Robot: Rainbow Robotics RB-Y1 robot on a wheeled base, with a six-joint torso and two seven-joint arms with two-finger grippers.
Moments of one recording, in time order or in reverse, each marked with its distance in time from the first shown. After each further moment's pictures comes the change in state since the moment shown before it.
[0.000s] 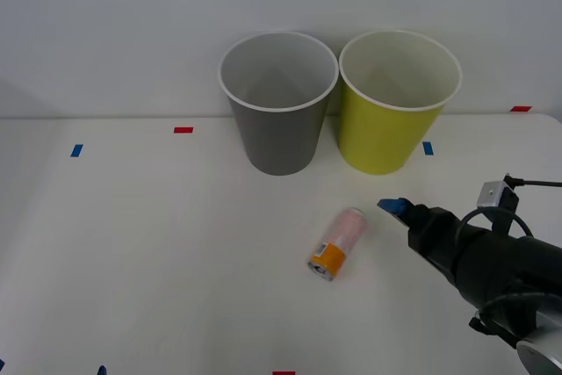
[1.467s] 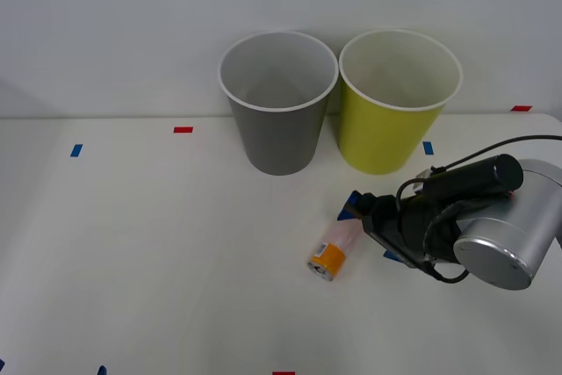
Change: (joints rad) right arm -0.537 -0.161 0.298 0.352 -0.411 0.179 -0.230; left arm 0.000 0.000 0.000 0.000 0.000 0.000 0.000
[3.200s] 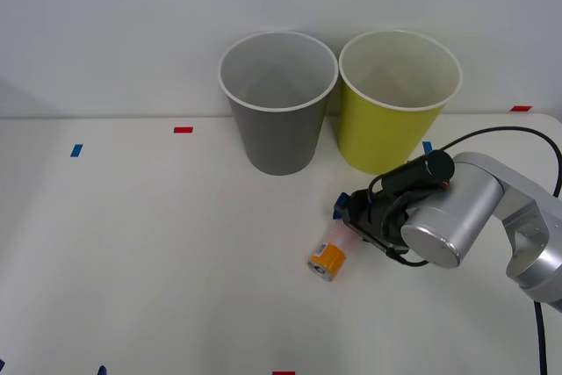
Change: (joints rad) right arm -0.127 0.122 0.118 0.213 0.142 0.001 0.001; left arm 0.000 0.000 0.000 0.000 0.000 0.000 0.000
